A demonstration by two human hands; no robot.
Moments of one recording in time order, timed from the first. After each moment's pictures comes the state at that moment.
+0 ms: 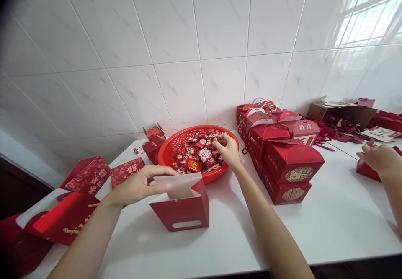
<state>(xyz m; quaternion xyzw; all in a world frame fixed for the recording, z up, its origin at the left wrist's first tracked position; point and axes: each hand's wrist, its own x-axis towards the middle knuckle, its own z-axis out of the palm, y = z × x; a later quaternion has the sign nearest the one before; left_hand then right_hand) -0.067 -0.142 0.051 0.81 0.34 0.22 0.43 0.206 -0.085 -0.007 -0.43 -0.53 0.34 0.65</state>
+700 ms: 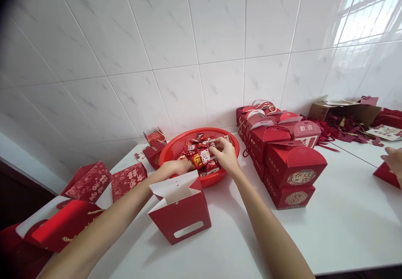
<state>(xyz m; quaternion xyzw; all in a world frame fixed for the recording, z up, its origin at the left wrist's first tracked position) 0.007 -0.037 0.016 0.85 0.48 -0.08 0.22 0.201 -0.085 -0.011 -0.43 -0.55 0.32 0.64</state>
